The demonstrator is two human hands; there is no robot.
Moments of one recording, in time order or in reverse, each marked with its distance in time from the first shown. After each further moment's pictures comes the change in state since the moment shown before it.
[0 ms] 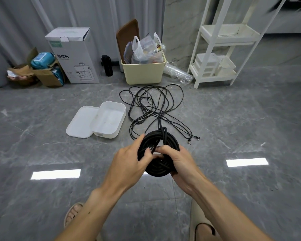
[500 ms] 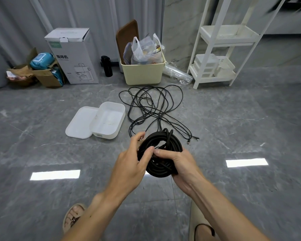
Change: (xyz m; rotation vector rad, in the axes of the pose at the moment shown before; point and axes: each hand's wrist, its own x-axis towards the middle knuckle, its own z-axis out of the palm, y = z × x) left_hand -0.004 -0.002 0.009 -0.221 0.042 -0.038; right_hand 0.004 0.002 -0.005 0.083 0.109 0.059
